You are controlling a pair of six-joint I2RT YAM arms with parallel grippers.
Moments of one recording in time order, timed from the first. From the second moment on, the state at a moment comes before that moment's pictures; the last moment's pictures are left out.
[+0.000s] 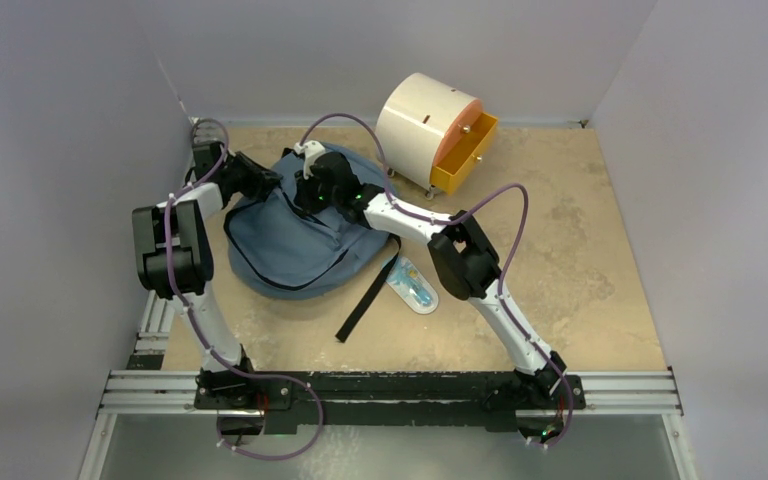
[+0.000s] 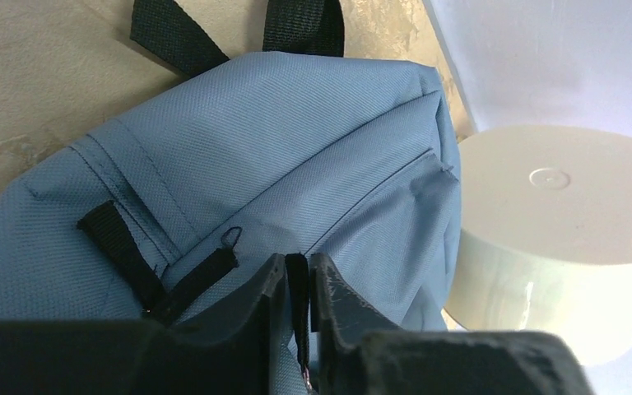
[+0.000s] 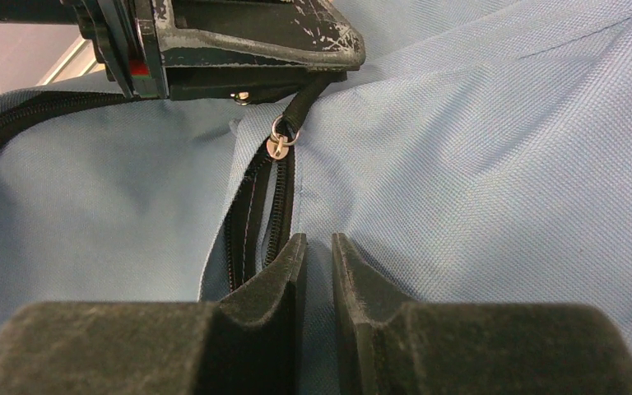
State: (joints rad) left arm 0.19 1.96 1.25 0.04 0.52 -0.87; right arm 0.83 2.48 2.09 -0.05 -0.13 0.25
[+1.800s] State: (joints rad) left arm 0.11 1.74 1.22 0.06 0.48 -0.64; right arm 0.79 2.46 2.06 0.22 -0.17 0.52
